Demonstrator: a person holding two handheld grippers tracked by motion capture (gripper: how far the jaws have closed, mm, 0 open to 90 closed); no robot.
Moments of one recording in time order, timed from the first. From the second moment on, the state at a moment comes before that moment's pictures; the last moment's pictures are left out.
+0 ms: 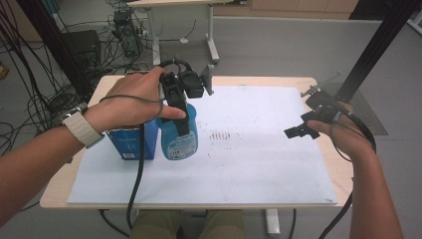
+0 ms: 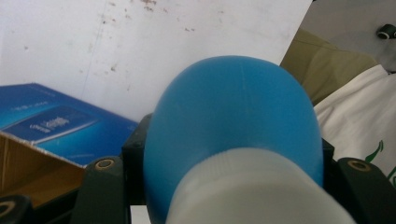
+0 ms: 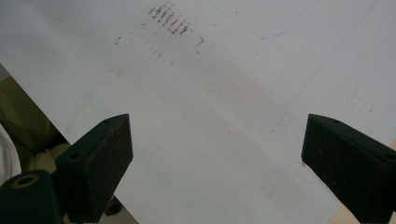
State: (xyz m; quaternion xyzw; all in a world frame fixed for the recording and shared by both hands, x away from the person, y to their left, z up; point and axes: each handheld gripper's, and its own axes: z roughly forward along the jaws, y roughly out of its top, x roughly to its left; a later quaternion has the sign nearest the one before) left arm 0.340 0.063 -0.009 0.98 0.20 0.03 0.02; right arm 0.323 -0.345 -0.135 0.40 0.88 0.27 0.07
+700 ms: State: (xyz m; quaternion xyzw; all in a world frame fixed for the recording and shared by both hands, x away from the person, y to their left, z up) left arm 0.353 0.068 0.025 0.96 0.30 0.01 0.02; right arm 0.321 -0.343 -0.131 0.39 0.88 0.27 0.07
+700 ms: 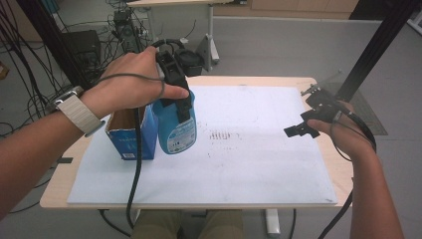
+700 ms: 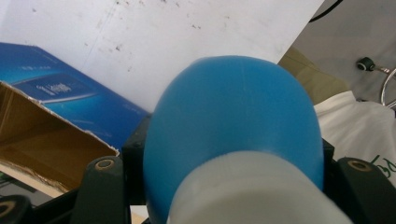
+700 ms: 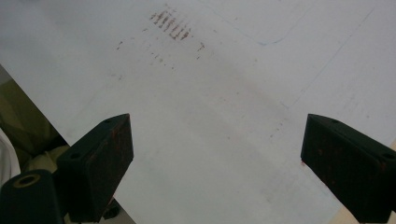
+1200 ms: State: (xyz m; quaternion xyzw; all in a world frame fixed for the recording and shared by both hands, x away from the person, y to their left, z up) left arm 0.364 0.072 0.050 0.93 0.37 0.00 0.01; right arm 0.320 -0.342 -0.126 0.38 0.88 0.27 0.08
